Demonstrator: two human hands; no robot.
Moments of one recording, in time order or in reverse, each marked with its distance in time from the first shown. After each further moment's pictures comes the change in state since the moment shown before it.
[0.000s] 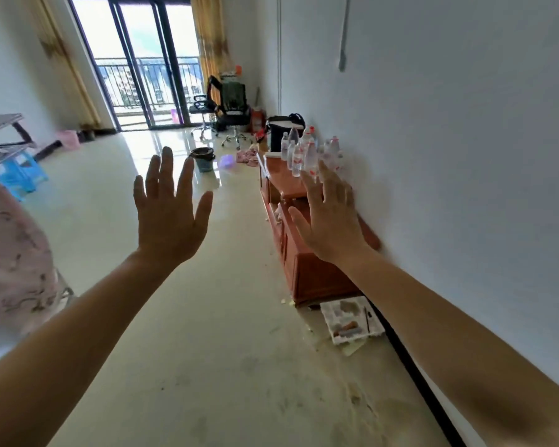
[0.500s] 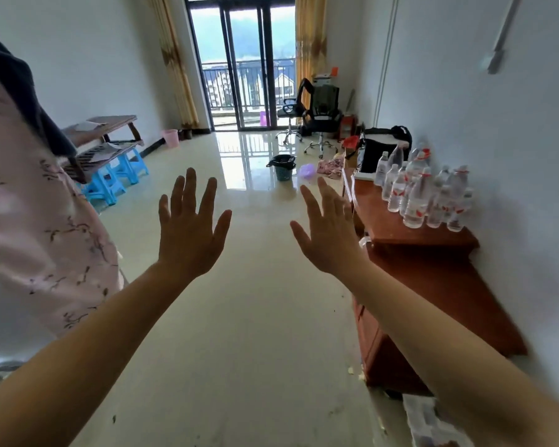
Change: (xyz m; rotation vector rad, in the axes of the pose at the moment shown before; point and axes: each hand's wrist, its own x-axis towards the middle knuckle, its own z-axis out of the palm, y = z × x) left_hand 0.186 -0.196 0.224 0.227 -0.156 -0.194; right_hand 0.327 -0.040 0.283 0.232 -0.090 -0.214
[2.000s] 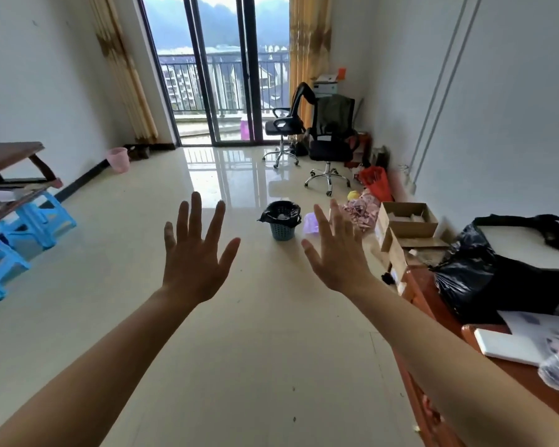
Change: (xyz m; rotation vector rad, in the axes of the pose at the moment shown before) left_hand 0.964 -0.328 0.809 -0.130 -0.183 0.030; right_hand 1.053 0.334 0.666 0.019 -0.123 0.172
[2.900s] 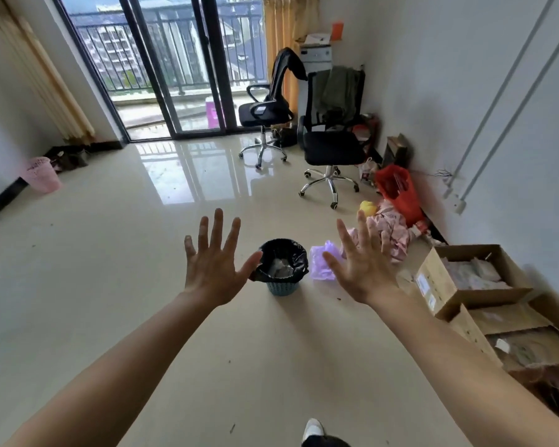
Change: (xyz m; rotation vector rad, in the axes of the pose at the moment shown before) left_hand 0.686 -0.158 0.449 0.041 -0.378 0.022; right_hand 0.662 0.253 0.332 -0.136 -0.215 0.251
